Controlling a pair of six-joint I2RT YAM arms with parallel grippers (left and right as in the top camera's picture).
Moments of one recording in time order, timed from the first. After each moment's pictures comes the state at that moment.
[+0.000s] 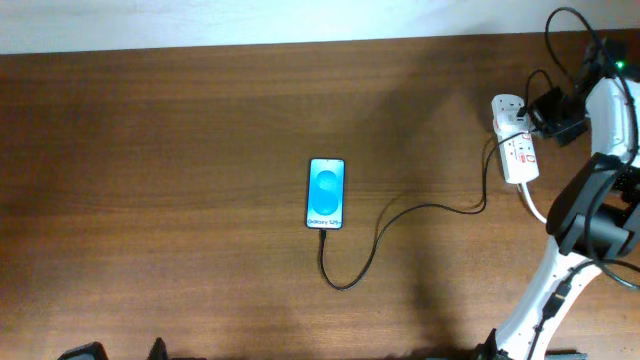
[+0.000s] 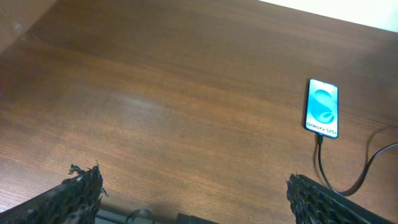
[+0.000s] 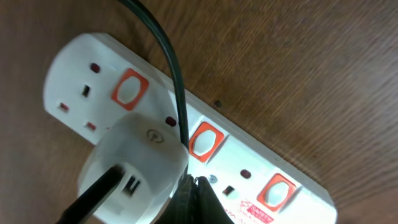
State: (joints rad) left arm -0.03 0.31 1.31 -1.61 -0.17 -0.23; right arm -0.42 2.34 2.06 -1.09 -0.17 0.63
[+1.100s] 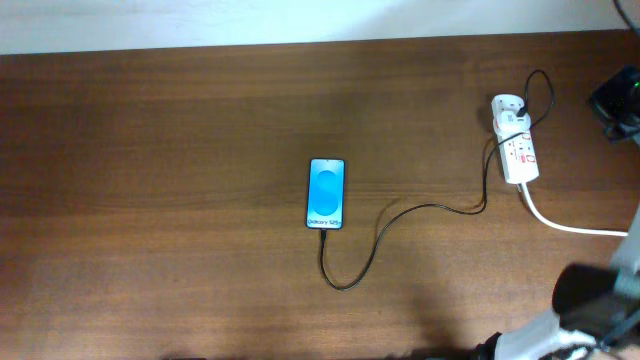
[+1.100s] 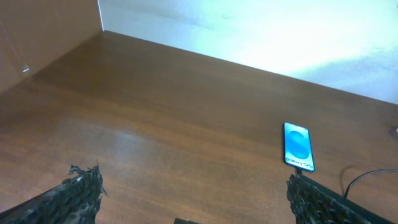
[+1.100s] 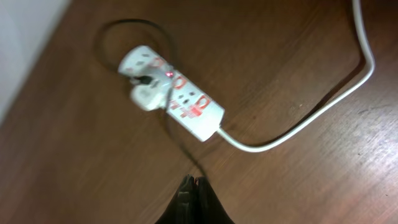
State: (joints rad) left arm -0.03 0.02 1.31 -1.59 -0.16 -0.23; right arm -0.42 1.79 2.14 -1.46 0.02 0.52
